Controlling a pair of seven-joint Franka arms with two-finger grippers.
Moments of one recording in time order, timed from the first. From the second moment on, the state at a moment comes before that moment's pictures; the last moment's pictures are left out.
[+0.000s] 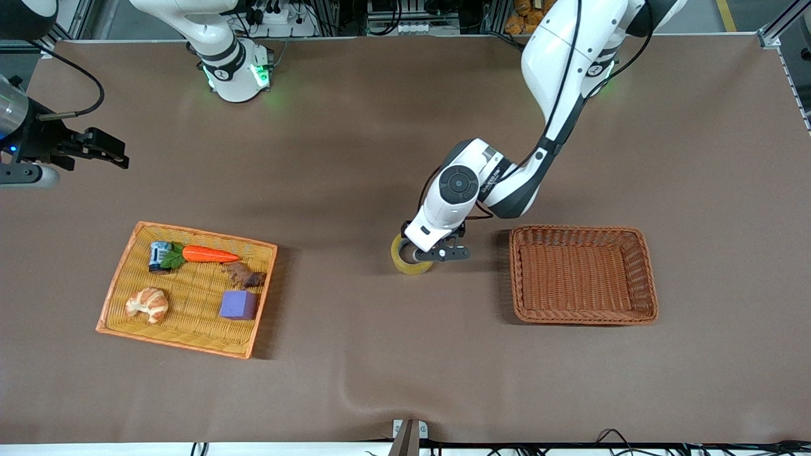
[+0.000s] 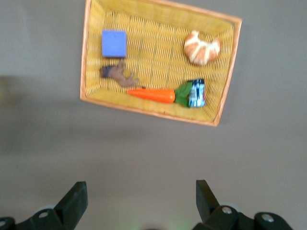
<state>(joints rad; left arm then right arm) -0.58 0.74 -0.16 -1.58 -0.04 2.37 -0.72 0.01 -0.01 0.00 -1.60 0.00 1.52 -0.01</state>
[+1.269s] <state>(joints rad) -0.53 0.74 -0.14 -1.51 -0.04 2.44 -0.69 -0.02 0.00 -0.01 -1.55 -0.01 1.54 -0.01</state>
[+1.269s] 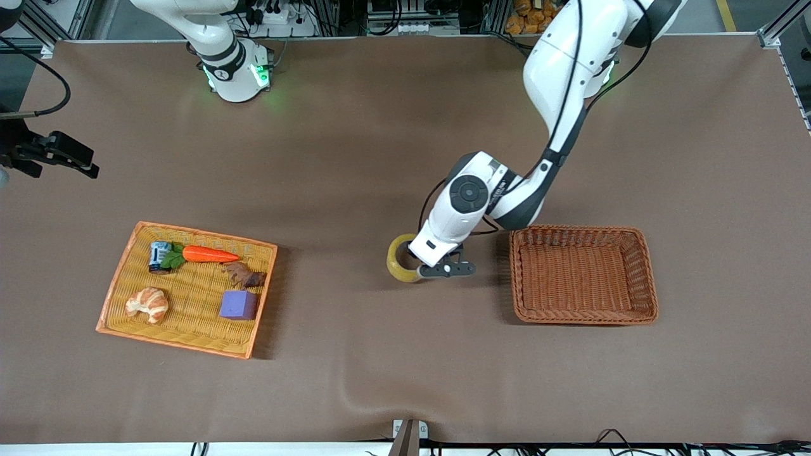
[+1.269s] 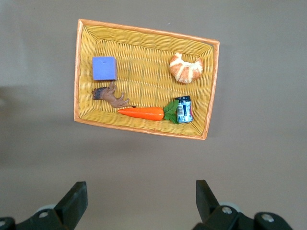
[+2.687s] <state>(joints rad) 0.07 0.41 -0.14 -2.00 -0.03 2.29 -0.04 -0.08 0.01 -0.01 -1.55 -0.02 1.64 -0.01</state>
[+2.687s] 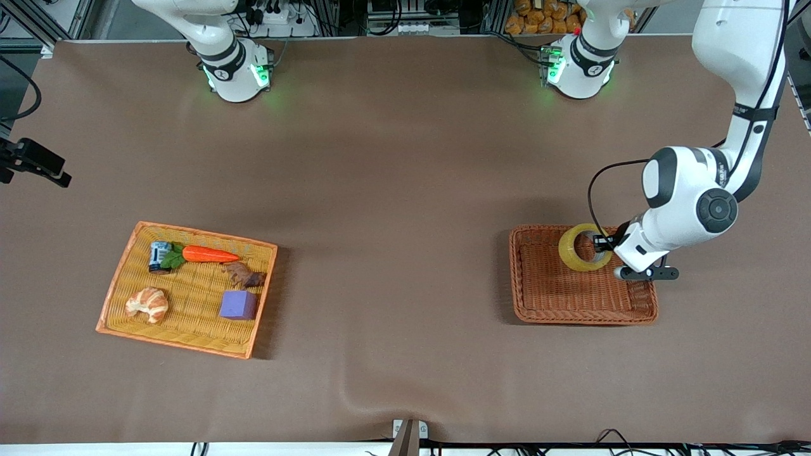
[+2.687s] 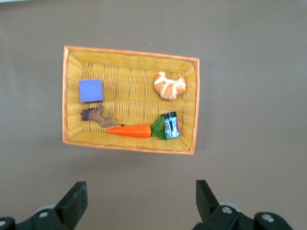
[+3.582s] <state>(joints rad) 0.05 0.45 -0.16 -1.82 -0.03 2.30 0.02 -0.05 0.01 0.02 -1.53 0.00 1.55 0.00</state>
